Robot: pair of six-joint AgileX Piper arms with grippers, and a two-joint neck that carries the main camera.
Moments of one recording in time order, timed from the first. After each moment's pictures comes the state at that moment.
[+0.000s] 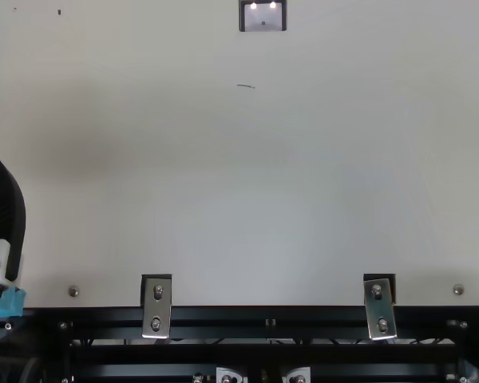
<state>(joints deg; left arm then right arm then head) -4.0 13.6 -20.3 4.8 38.2 -6.5 13.6 21.1 -61.5 23.6 70.0 17.8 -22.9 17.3</state>
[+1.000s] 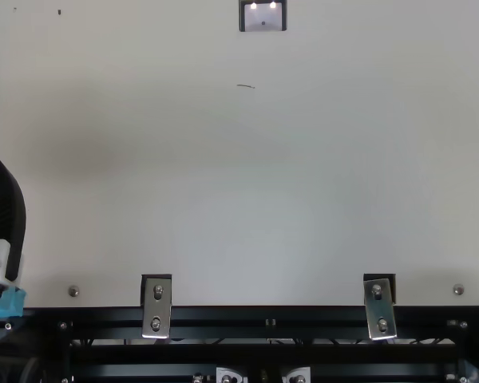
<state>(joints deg) -3.4 13.9 -20.4 4.7 38.0 -6.5 13.6 21.1 -61.5 23.6 70.0 17.8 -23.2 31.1</state>
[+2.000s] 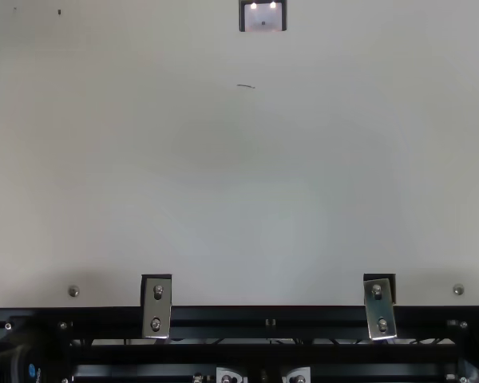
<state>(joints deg) 18.1 52.6 -43.6 3.9 19.2 -12.0 13.6 21.1 -61.5 23.6 70.0 17.8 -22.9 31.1</state>
